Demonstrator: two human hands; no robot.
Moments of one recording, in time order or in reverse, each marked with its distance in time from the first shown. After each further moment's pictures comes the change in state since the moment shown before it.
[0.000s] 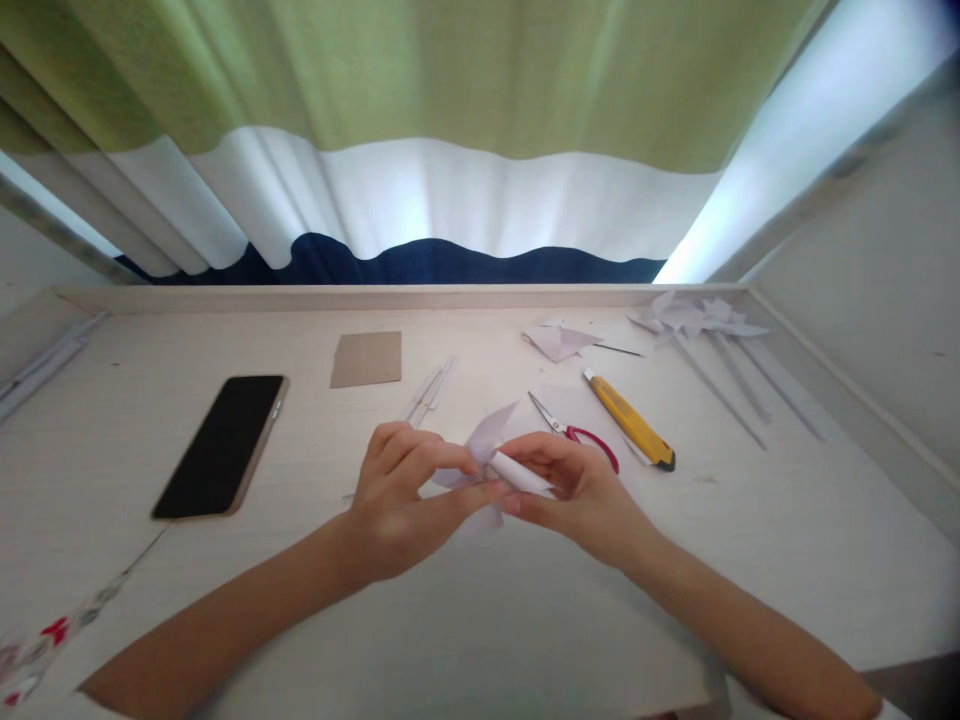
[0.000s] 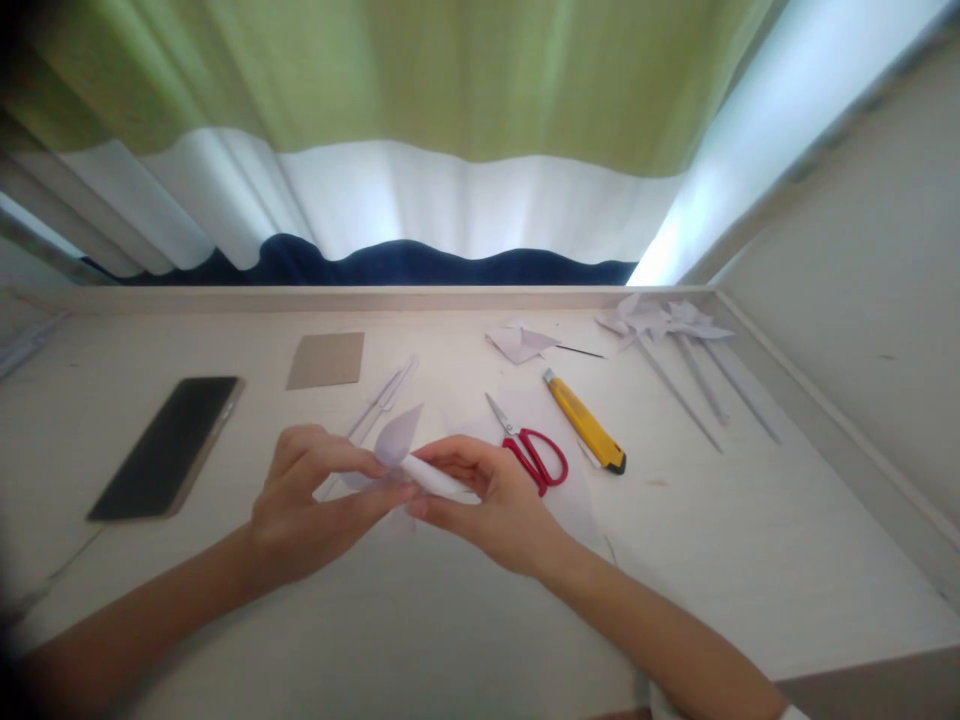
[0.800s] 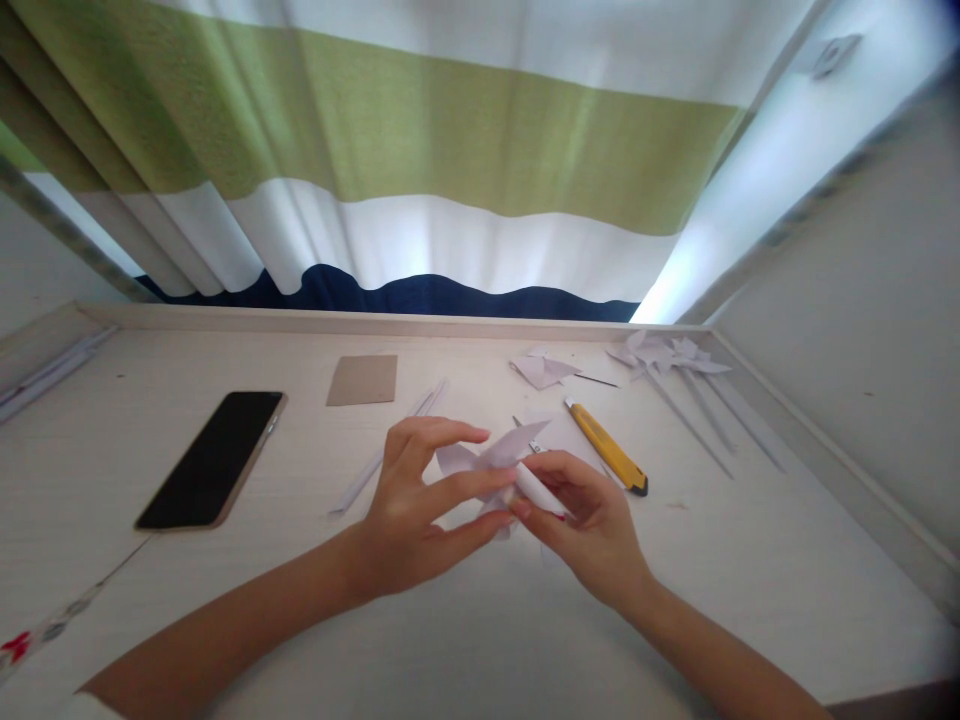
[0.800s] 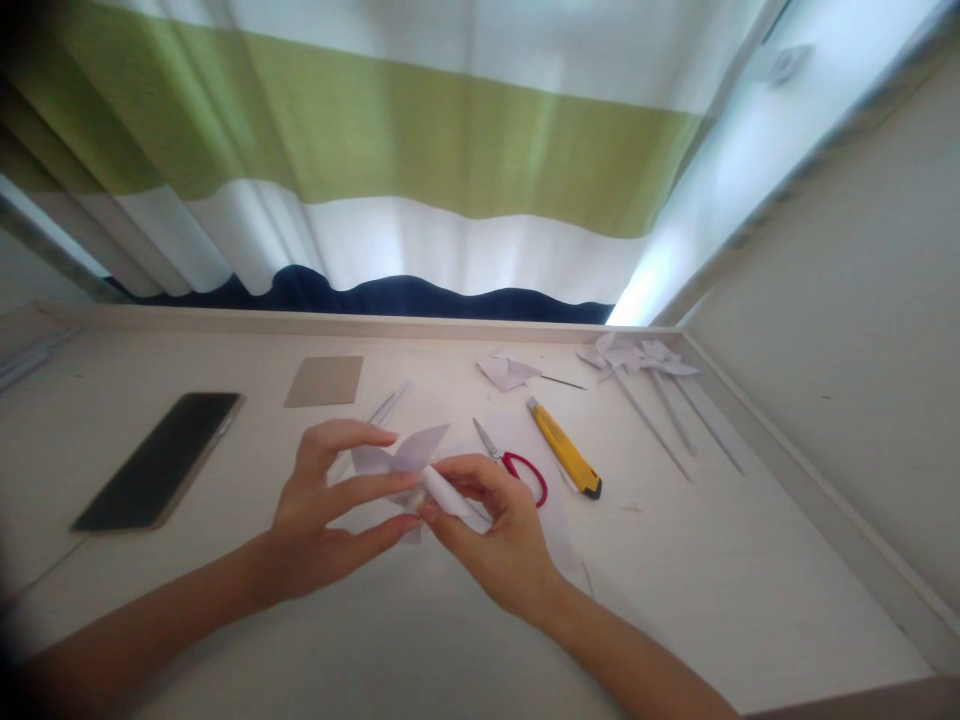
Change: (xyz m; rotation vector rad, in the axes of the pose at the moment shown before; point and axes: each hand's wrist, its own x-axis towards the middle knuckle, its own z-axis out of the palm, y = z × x) left_hand 0.021 0.019 0.002 -0.137 0.015 -0.115; right_hand -0.019 -0.007 -0.003 -0.256 0.240 -0.254
